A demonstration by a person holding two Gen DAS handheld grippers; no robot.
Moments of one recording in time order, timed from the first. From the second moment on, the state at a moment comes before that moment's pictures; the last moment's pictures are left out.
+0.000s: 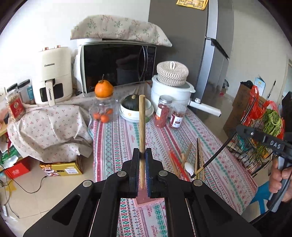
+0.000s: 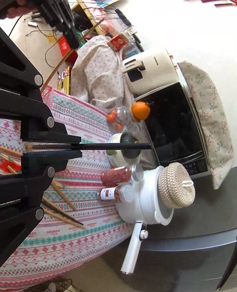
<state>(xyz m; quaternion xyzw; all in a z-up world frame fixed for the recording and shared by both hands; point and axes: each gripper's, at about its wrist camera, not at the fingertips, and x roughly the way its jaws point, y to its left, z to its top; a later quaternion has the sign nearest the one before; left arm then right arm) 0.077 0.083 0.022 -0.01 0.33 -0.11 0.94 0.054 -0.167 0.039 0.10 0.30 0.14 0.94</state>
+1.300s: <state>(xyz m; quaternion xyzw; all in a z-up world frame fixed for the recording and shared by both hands) 0.076 0.098 -0.023 -0.01 0.39 -0.04 0.92 0.100 -0.080 0.006 0.12 0.36 0.22 0.90</state>
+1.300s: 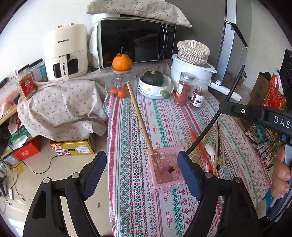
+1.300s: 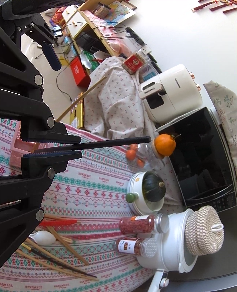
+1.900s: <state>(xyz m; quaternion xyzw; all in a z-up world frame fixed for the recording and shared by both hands) 0.076 0.092 -0.020 -0.02 0.39 -0.05 0.92 0.080 -0.123 0.028 0.10 0.31 0.18 0.93</state>
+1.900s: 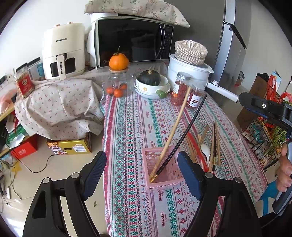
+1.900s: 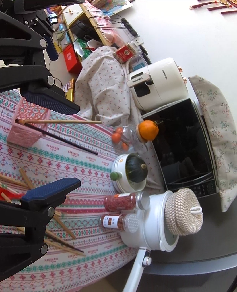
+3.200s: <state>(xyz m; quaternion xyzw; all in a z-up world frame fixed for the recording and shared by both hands) 0.256 -0.184 -0.131 0.12 0.54 -0.15 0.82 0.107 -0.345 -0.074 0.17 0.48 -0.04 0.86</state>
